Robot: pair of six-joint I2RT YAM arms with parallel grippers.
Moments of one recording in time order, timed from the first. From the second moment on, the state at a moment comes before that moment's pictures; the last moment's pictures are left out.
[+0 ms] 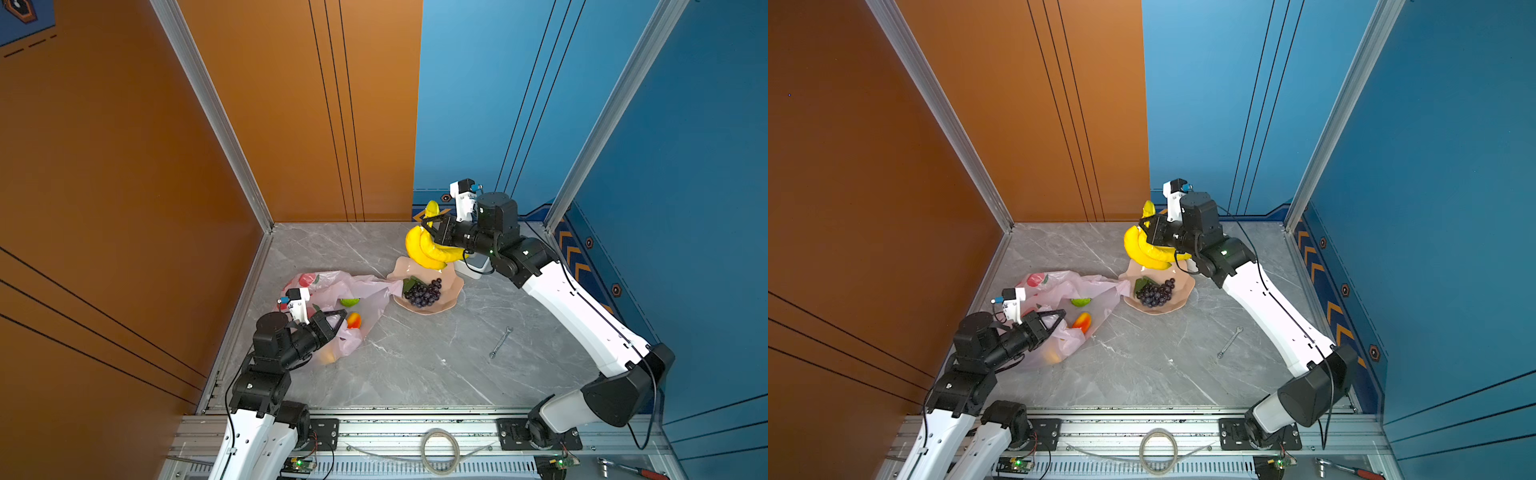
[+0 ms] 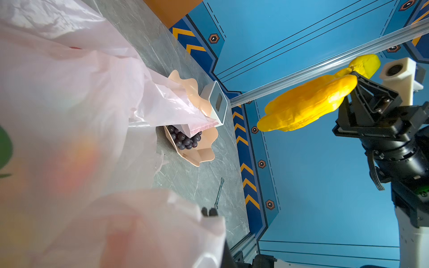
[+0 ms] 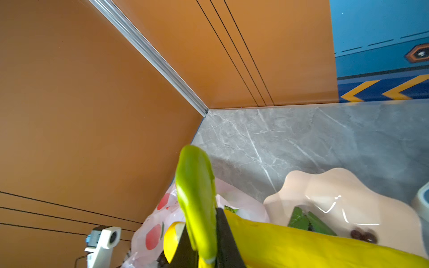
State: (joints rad) left arm -0.13 0.48 0.54 -0.40 0.53 -0.94; right arm 0.56 1.49 1.60 -0.39 -0.25 0.63
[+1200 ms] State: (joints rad) left arm -0.13 0.50 0.56 -0.37 0.54 -1.00; right arm 0.81 1.74 1.21 0.84 -0.49 1.43
